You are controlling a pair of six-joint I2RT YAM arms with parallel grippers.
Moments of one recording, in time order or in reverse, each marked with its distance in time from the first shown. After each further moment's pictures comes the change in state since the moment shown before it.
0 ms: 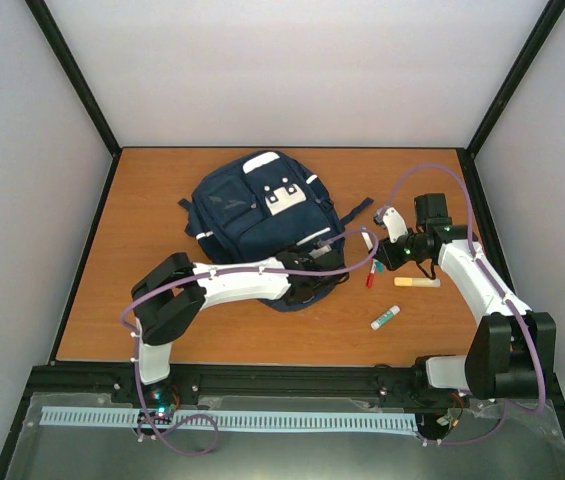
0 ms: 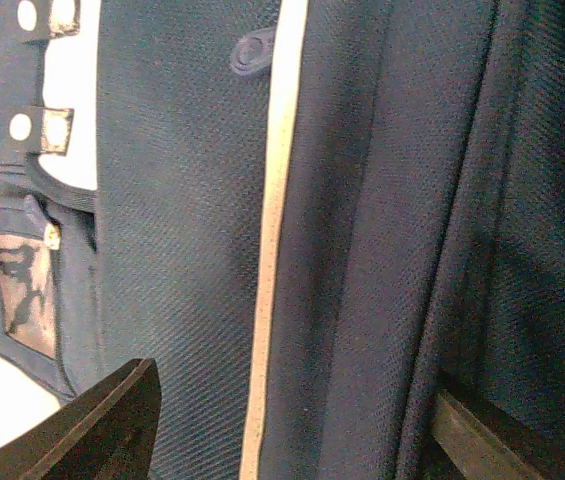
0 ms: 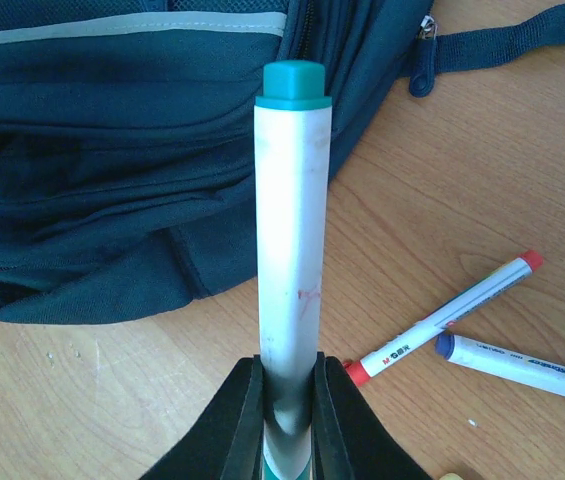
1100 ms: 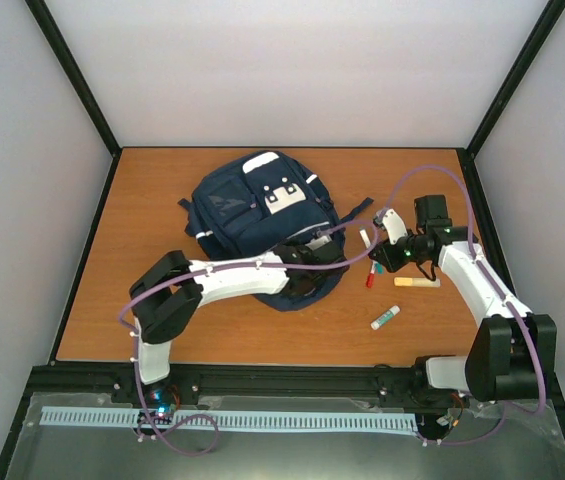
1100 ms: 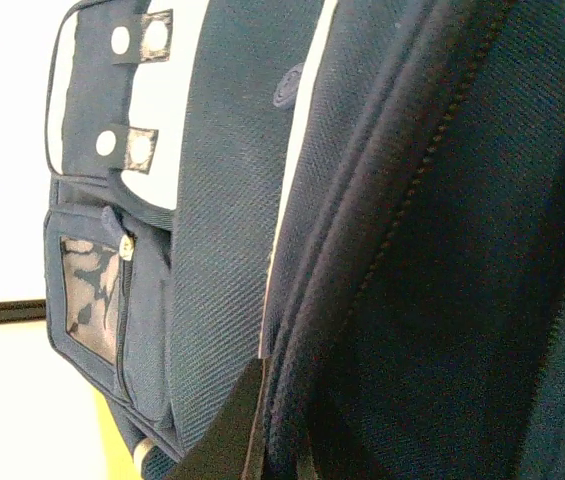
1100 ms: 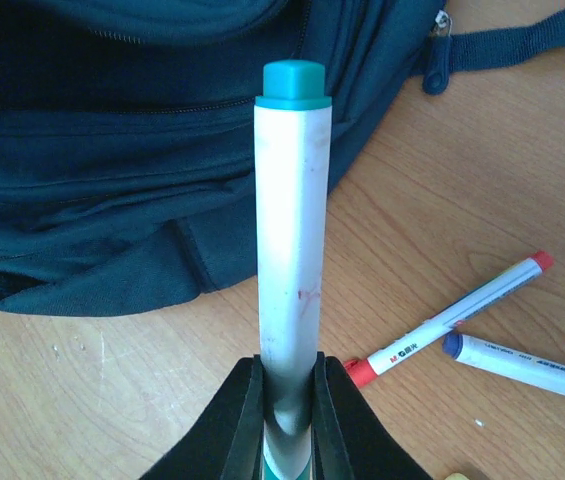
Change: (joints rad) left arm 0.028 0.012 0.027 0.044 -0.104 0.036; right arm 0.000 -0.005 -0.011 -0.002 -0.008 -0.010
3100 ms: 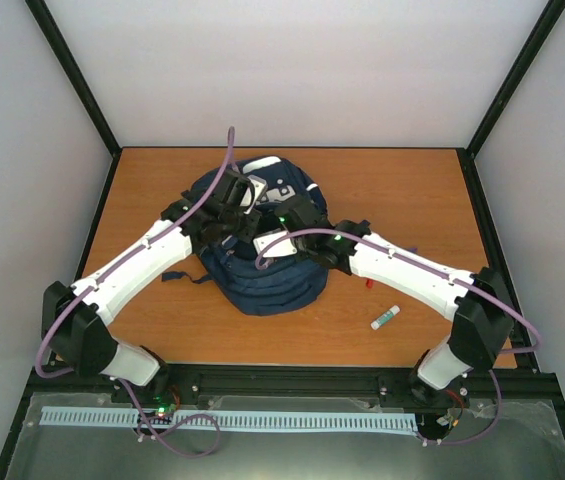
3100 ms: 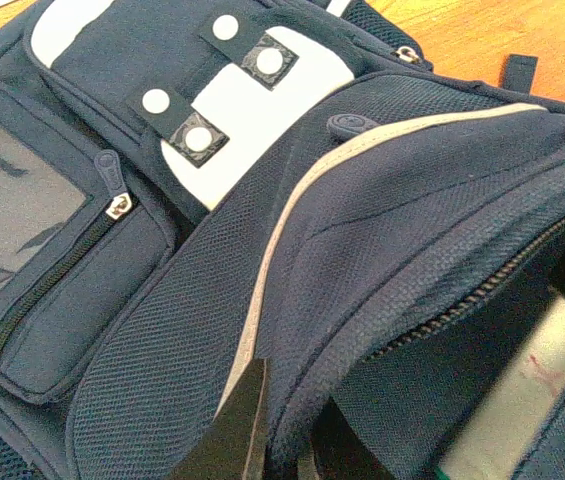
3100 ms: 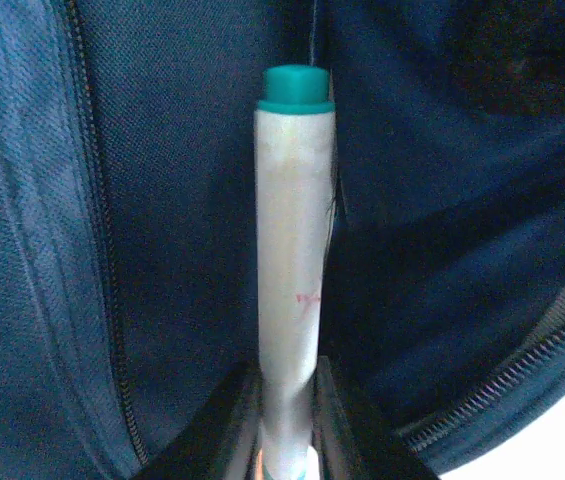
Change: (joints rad) left arm 0.462 -0.475 -0.068 -0.057 0.846 -0.156; right arm 0.835 0.245 0.387 0.185 0.865 -0.863
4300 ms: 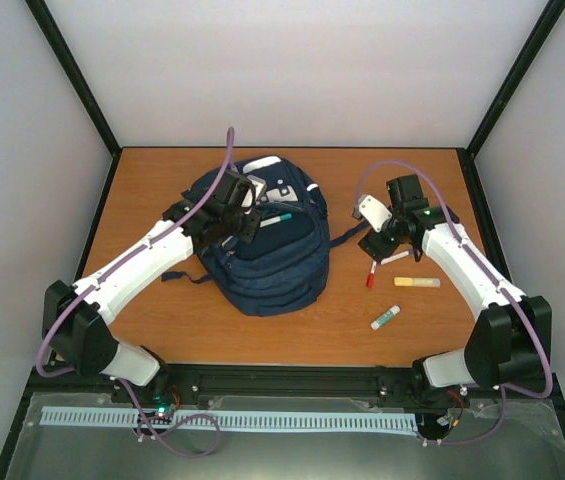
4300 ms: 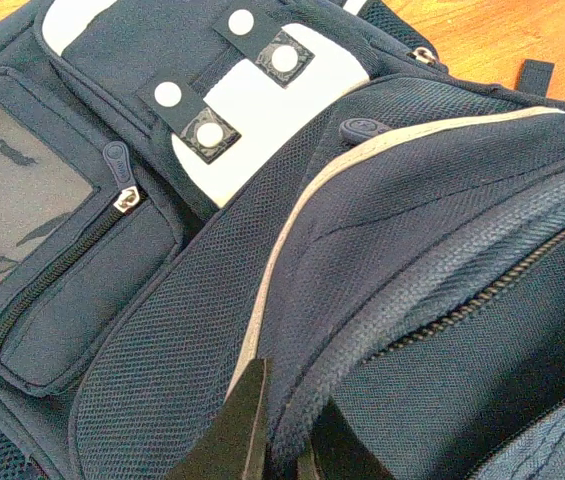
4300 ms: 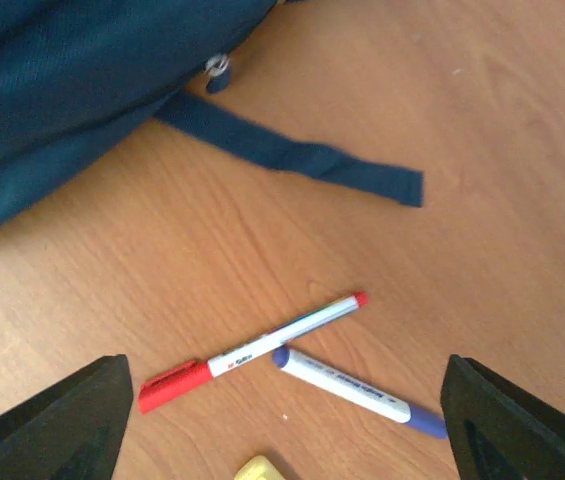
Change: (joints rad) left arm 0.004 0.003 -0.008 0.008 -0.028 -0.032; right arm -0.652 -0.179 -0.184 -0.217 -0.454 0.648
